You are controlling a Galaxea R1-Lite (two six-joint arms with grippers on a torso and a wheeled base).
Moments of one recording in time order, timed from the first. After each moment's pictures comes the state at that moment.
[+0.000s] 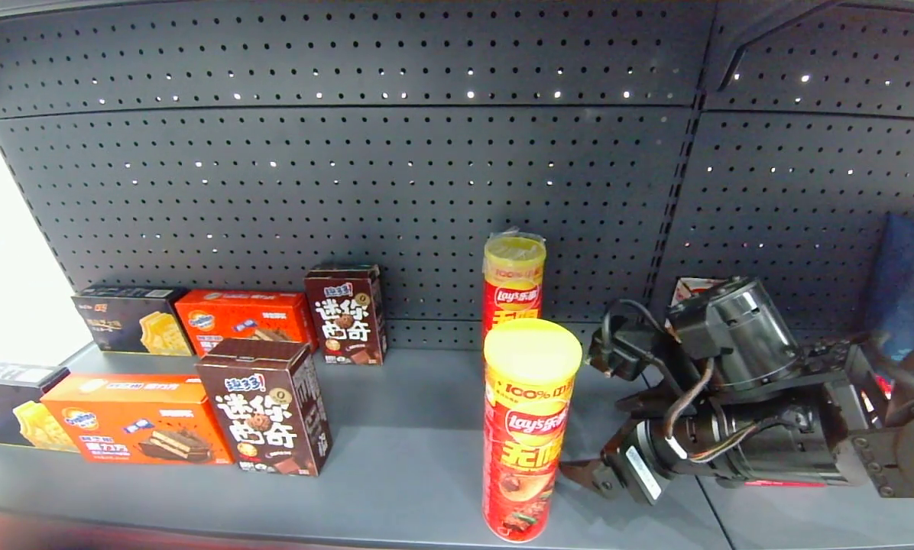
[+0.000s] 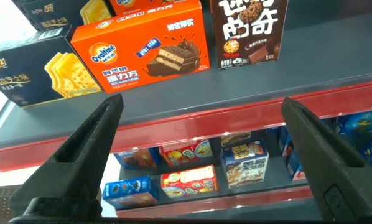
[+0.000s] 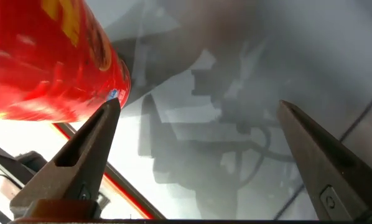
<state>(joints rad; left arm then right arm) -0.31 0.35 -0.29 0.17 0.21 0.12 0.72 1.63 -0.93 0.04 -0.09 -0.08</state>
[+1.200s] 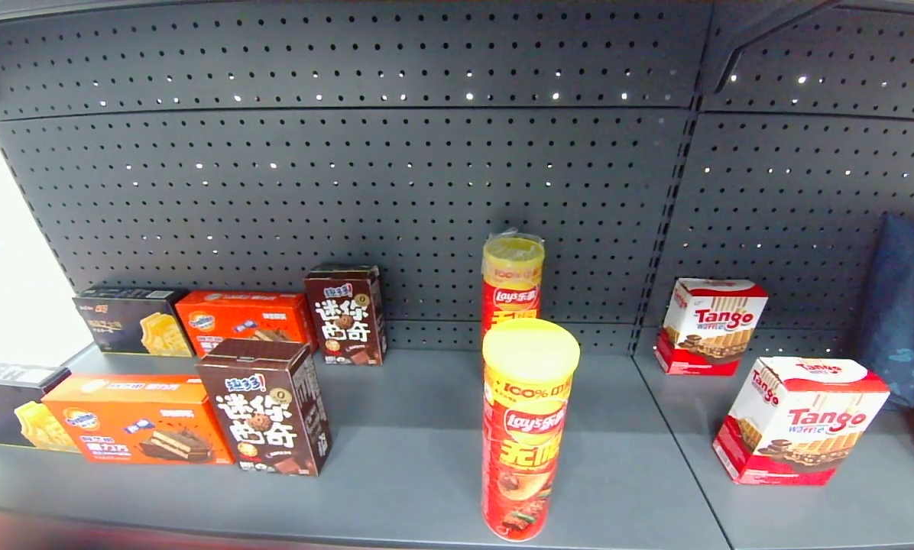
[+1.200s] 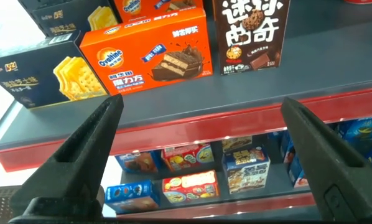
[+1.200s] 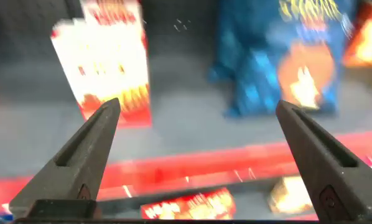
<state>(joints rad) -0.30 0.32 -0.30 0.17 0.22 0.13 -0.18 0.27 -0.29 0.10 -0.07 -0.07</state>
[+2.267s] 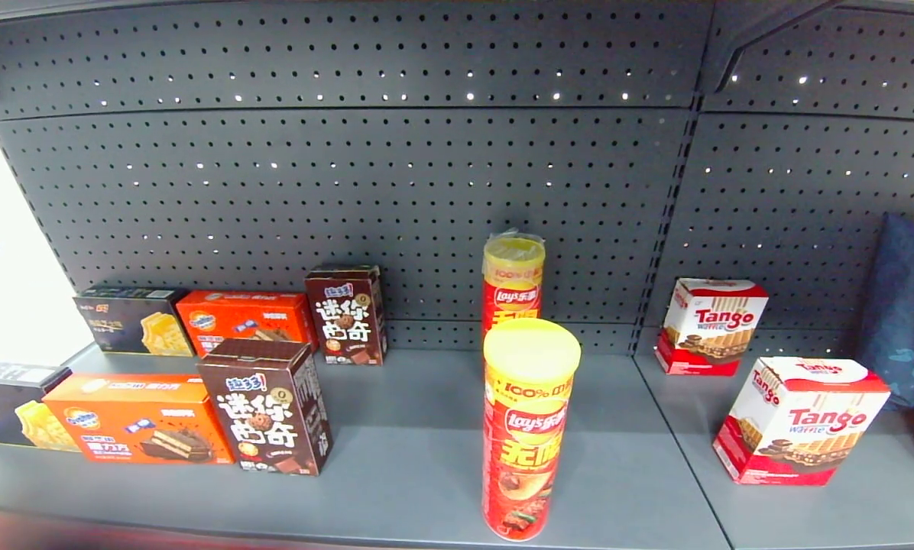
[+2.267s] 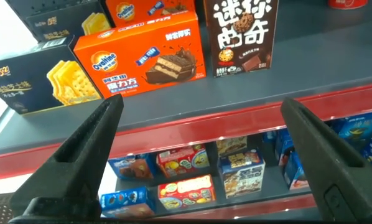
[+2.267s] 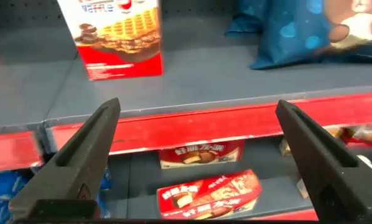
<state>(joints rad) -0.34 0.27 -0.28 0.17 0.22 0.12 -0.18 0.09 0.00 0.01 0.02 0.00</state>
